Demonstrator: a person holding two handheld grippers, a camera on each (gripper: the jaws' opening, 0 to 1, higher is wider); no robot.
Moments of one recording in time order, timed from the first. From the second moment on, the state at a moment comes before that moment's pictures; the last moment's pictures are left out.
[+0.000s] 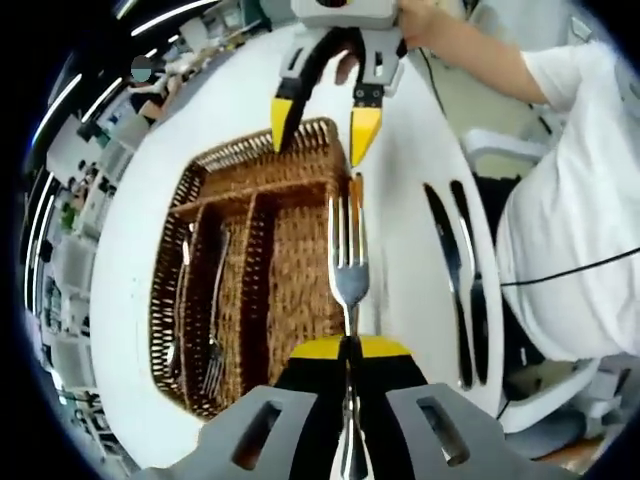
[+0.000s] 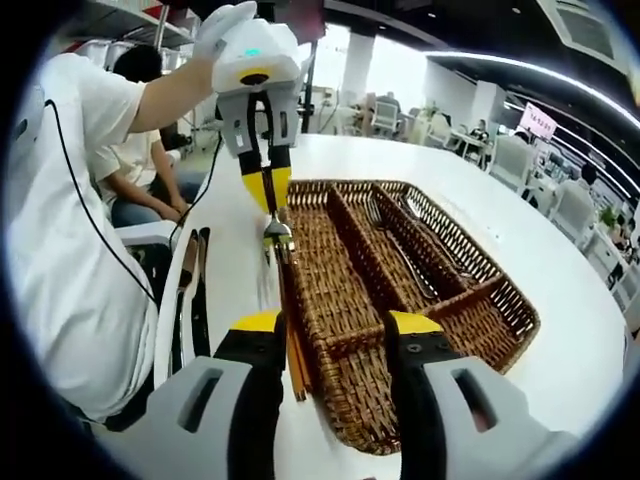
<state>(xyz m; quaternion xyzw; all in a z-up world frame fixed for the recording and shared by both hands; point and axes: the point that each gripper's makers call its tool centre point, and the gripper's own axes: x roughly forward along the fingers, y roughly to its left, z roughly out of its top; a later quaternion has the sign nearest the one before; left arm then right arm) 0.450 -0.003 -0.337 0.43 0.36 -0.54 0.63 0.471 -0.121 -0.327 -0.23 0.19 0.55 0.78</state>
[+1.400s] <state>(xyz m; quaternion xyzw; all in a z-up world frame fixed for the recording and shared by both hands) 0.546 -0.019 -0.345 0.42 0.36 -0.54 0.63 0.499 -0.101 -0.326 -0.18 0.14 0.59 0.78</state>
